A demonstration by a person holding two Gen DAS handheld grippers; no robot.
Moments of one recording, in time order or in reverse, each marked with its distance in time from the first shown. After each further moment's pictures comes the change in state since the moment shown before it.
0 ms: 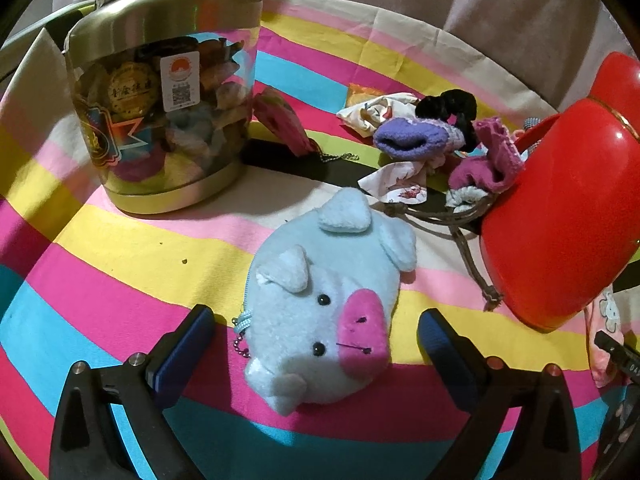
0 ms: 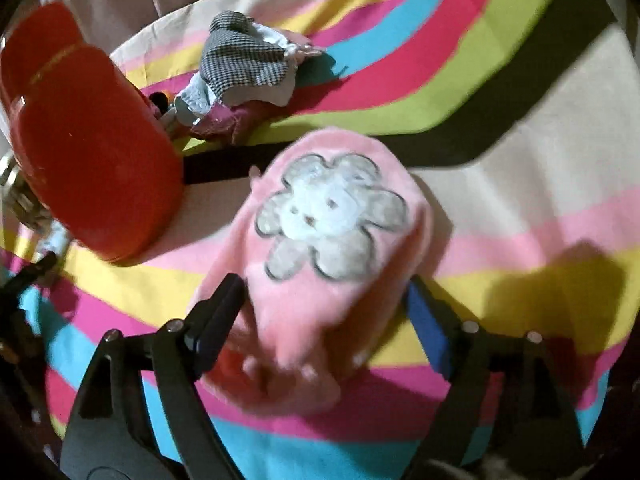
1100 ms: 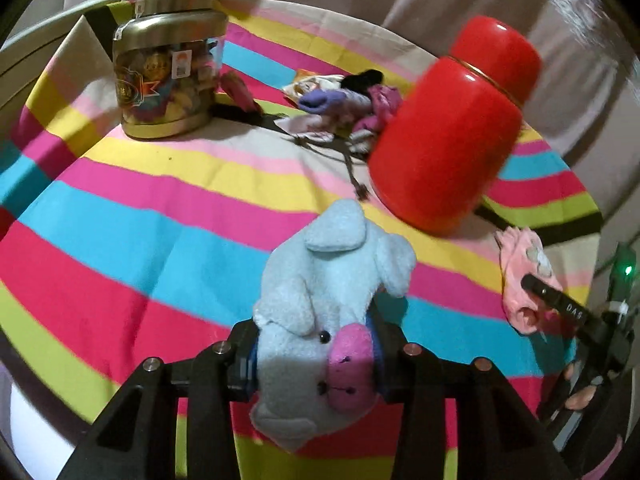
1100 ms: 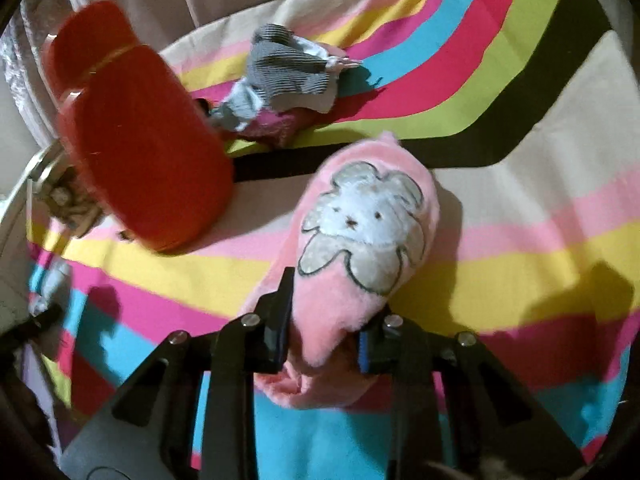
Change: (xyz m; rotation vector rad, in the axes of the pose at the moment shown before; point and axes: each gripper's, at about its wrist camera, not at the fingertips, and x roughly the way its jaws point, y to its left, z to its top) left arm -0.094 -0.056 -0.079 -0.035 0.043 -0.120; right arm -0.047 -0.009 -0.040 -0.015 -0.052 0.128
